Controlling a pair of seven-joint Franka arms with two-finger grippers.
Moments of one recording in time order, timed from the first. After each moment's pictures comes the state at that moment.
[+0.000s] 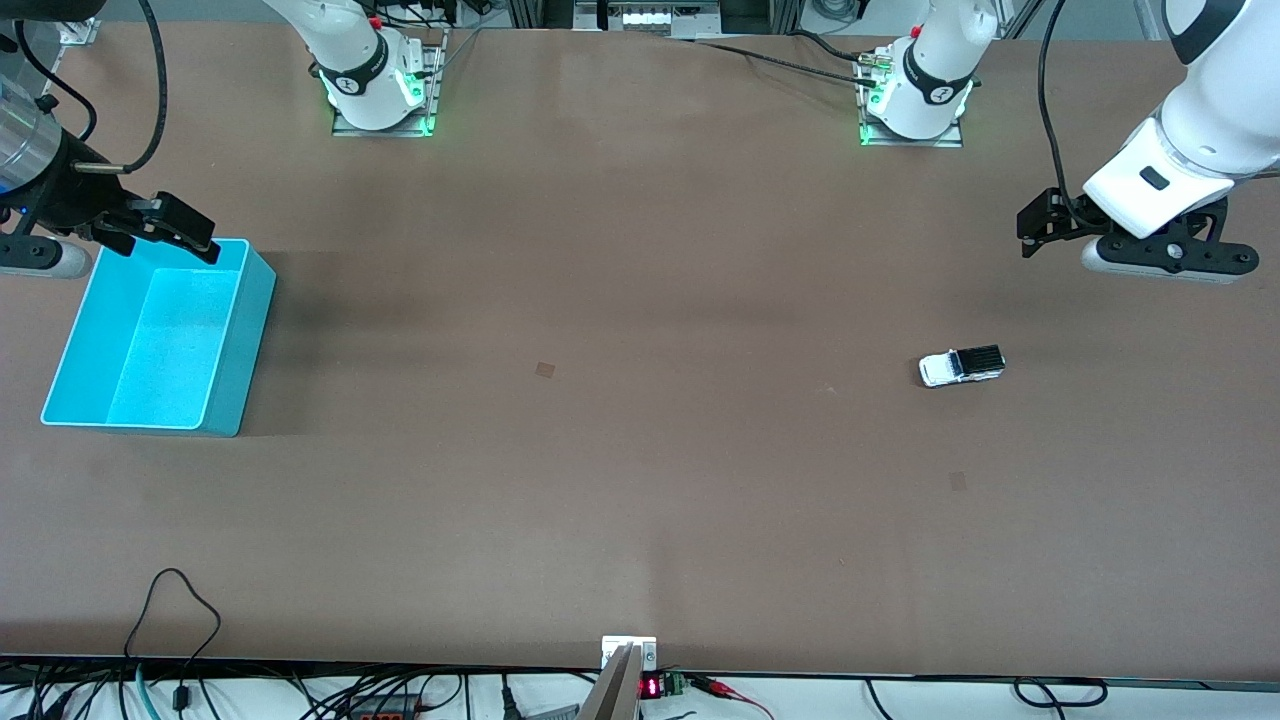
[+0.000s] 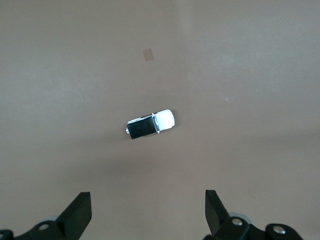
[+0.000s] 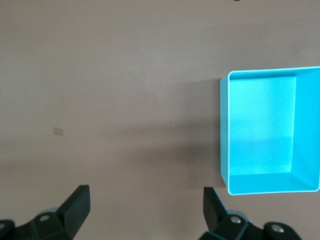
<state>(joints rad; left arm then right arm) -0.08 -0.06 -0.03 -1.78 0.08 1.68 0.01 0.02 0.02 0.06 -1.59 0.01 1.61 0.17</state>
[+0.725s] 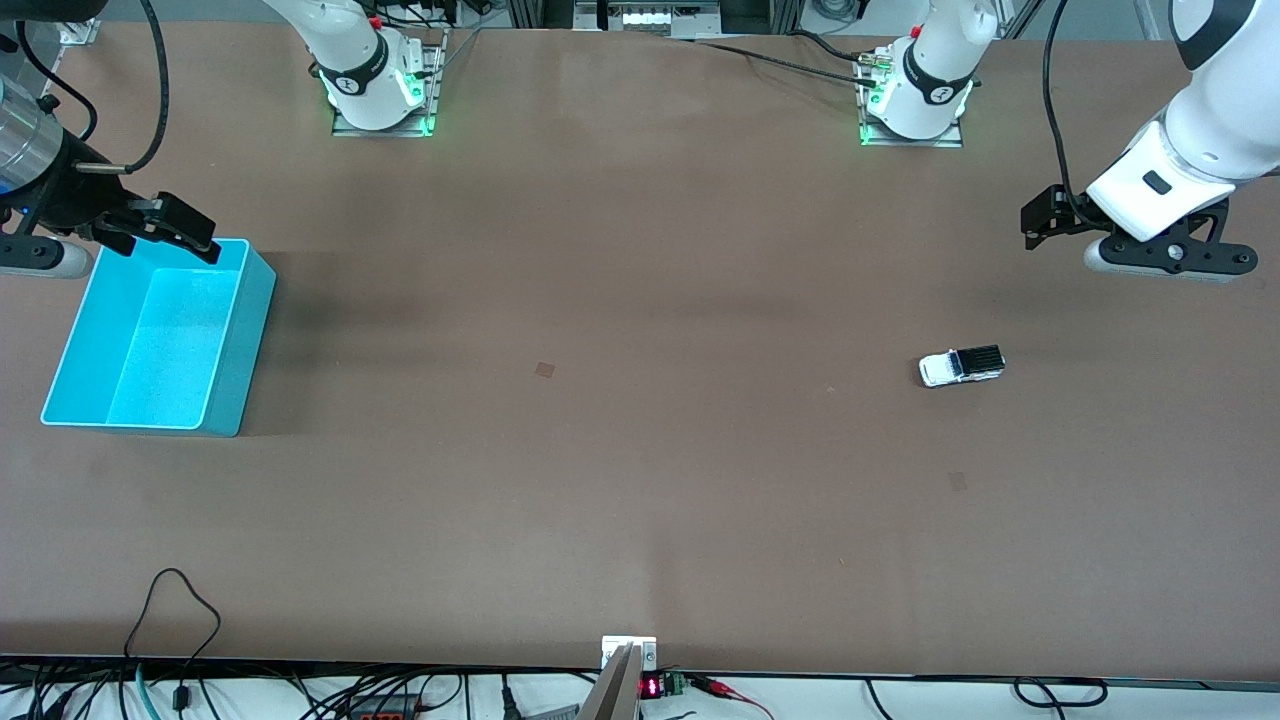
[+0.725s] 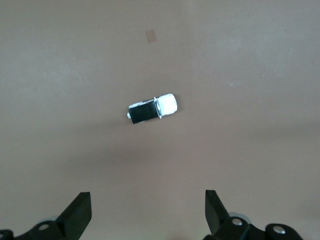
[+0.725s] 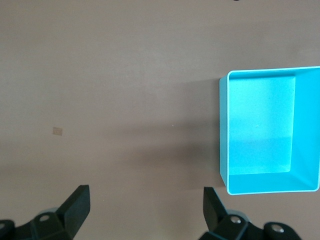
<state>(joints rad) -0.08 -0.06 -0.03 -1.78 0.08 1.59 0.01 0.02 0.02 0.06 -1.59 0.00 1.61 0.17</state>
